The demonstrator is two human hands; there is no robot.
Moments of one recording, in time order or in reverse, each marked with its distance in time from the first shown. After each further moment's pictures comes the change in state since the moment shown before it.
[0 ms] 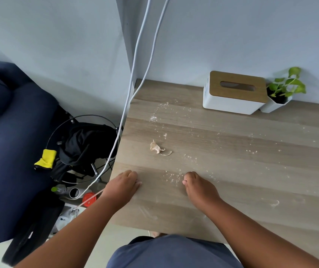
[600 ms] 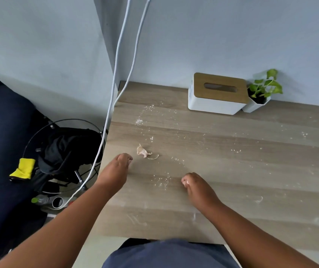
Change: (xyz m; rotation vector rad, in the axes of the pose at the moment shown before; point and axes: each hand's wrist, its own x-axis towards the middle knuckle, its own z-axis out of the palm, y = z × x) left_hand 0.061 0.017 -0.026 -0.244 0.120 -0.024; right_hand -0.011 0.031 -0.008 0.253 0.039 0.109
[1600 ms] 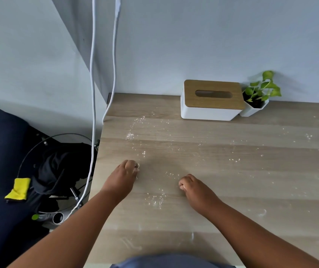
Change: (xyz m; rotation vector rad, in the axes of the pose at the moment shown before) left_hand 0.053 0.030 0.022 0.105 -0.031 0.128; right_hand 0.044 0.025 -0.025 -0.044 -0.054 -0.152
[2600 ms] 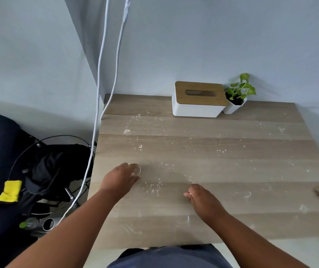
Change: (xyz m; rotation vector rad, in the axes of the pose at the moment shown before) left_hand -0.036 0.002 -0.005 0.092 -0.065 0.033; right_hand -0.083 -0.018 0.014 -0.019 0.055 0.185
